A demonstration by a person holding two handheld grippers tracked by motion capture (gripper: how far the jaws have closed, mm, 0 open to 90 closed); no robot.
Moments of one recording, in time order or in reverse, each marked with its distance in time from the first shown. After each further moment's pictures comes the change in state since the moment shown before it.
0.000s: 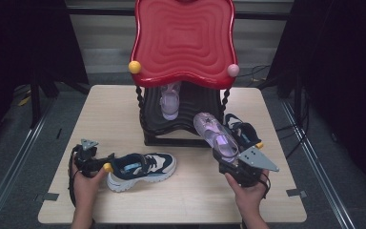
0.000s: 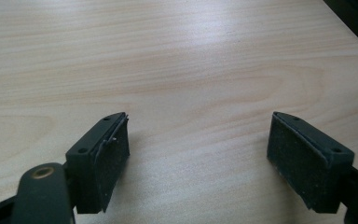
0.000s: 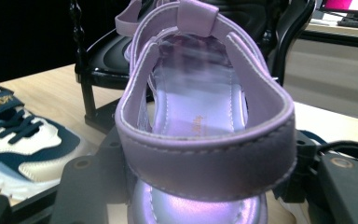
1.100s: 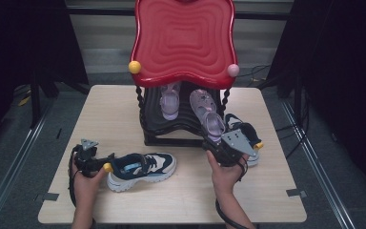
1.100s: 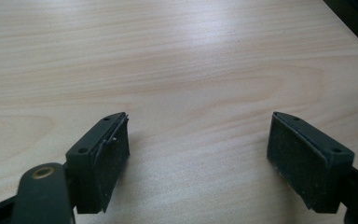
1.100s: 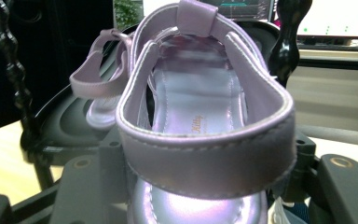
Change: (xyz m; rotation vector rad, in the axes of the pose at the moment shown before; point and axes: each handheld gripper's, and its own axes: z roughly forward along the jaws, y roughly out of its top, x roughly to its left) left arm 0.000 0.000 0.000 0.000 0.000 0.000; right arm 0.019 0.022 0.061 -0.127 -0.179 0.073
